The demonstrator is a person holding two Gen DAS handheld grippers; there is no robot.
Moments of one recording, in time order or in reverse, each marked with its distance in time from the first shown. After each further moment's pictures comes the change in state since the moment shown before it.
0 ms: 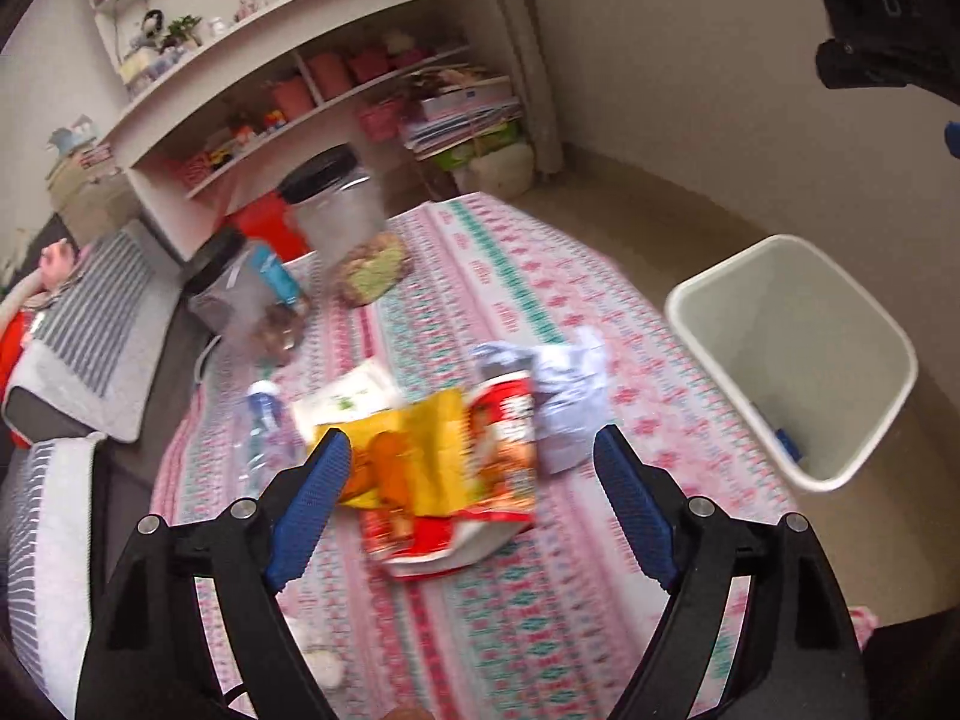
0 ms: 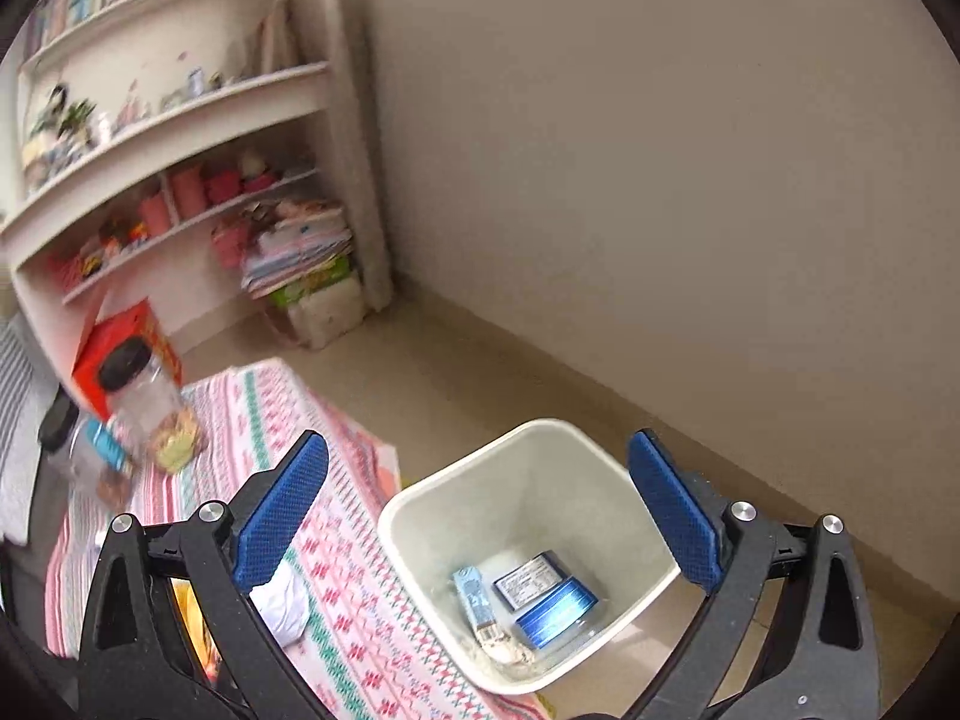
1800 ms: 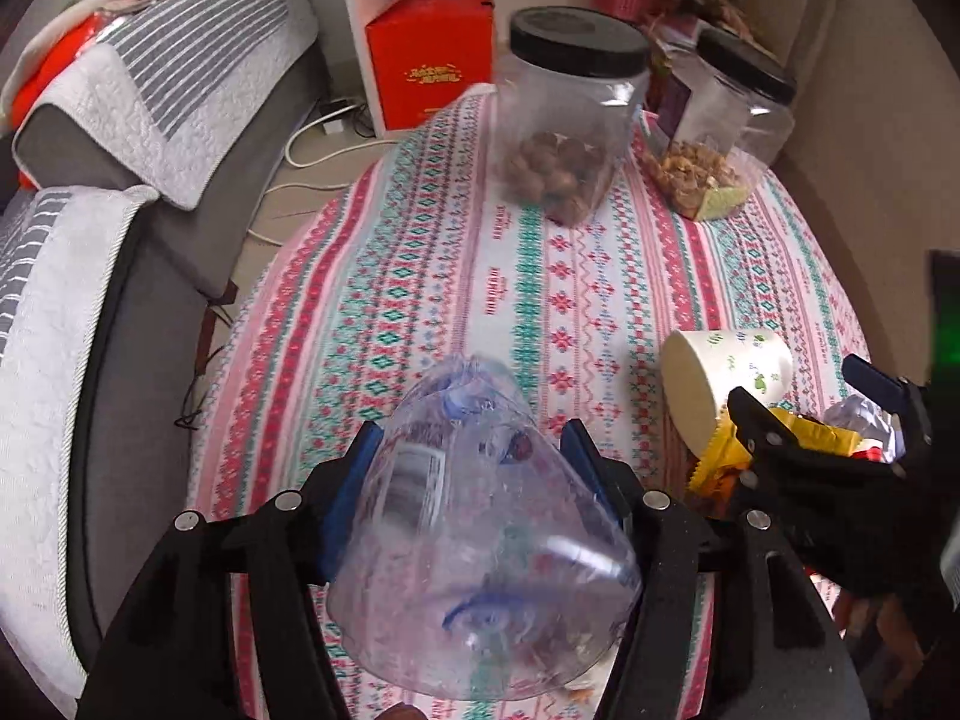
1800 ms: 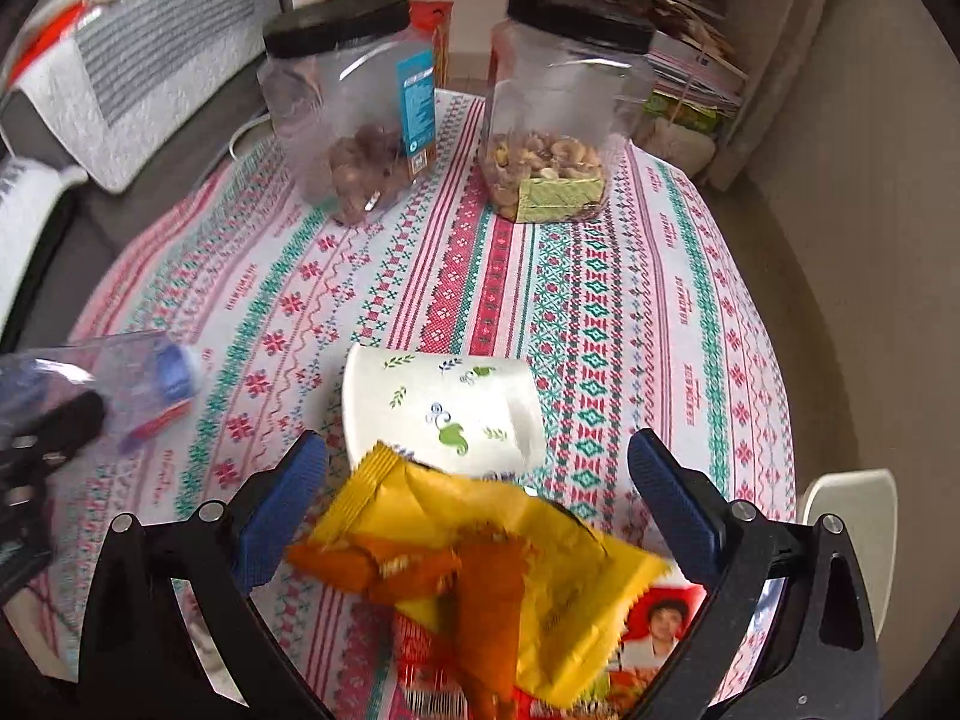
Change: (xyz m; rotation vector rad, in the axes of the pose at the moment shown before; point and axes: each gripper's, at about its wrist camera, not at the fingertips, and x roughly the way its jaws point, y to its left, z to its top) left arm 0.090 0.268 -0.042 -0.487 0.345 -0.004; right arm 0.083 0.317 -0.112 -0.666 0.411 0.331
